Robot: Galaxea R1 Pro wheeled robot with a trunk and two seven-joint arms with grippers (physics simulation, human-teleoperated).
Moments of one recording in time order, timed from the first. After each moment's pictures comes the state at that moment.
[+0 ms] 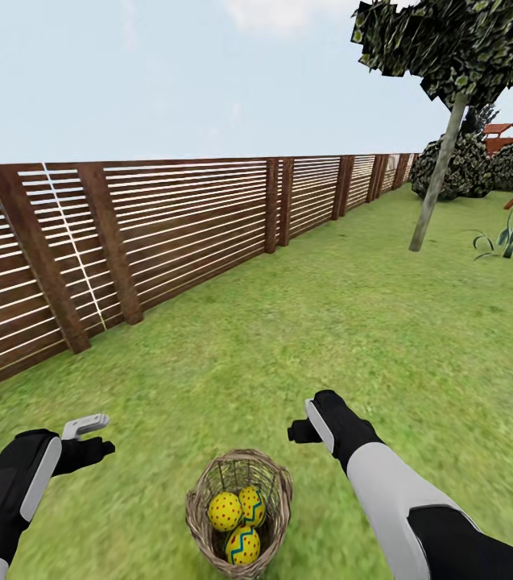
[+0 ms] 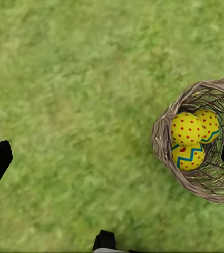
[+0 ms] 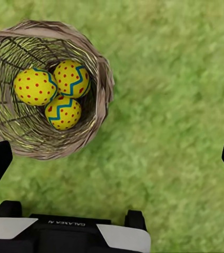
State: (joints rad) left arm -0.45 0.23 0.21 -1.17 0.22 1.02 0.01; right arm -0.87 0.17 0.01 -0.45 -0.01 0.85 -0.12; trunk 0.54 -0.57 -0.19
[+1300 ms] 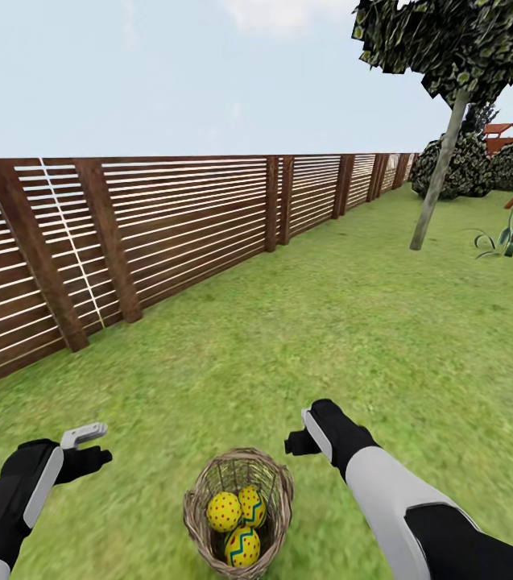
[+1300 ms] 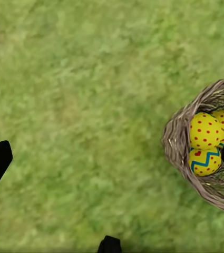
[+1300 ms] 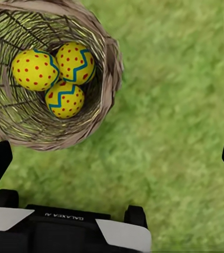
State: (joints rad) left arm -0.45 0.23 0.21 -1.07 0.22 0.93 0.04; right arm -0.88 0.17 0.05 -0.37 -0.01 0.83 -0.08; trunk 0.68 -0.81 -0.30
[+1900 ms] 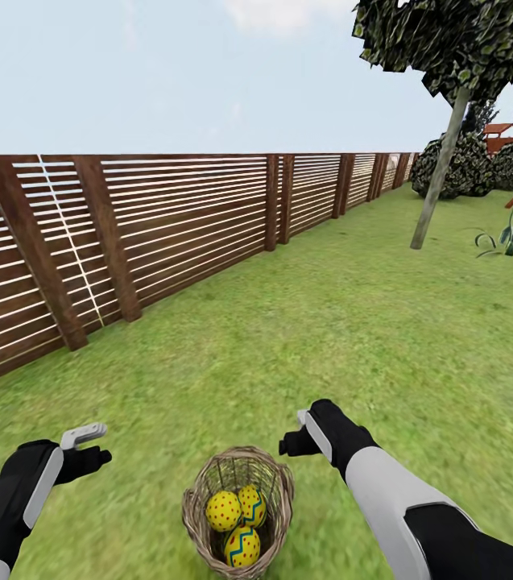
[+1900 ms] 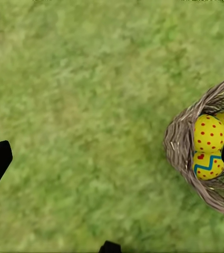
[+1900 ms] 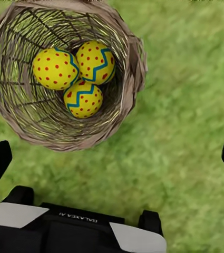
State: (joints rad) left arm -0.45 0.24 0.21 -1.06 0.22 0.92 0.04; right arm -0.88 0.17 0.05 -0.37 -0.01 0.83 0.00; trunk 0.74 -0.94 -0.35
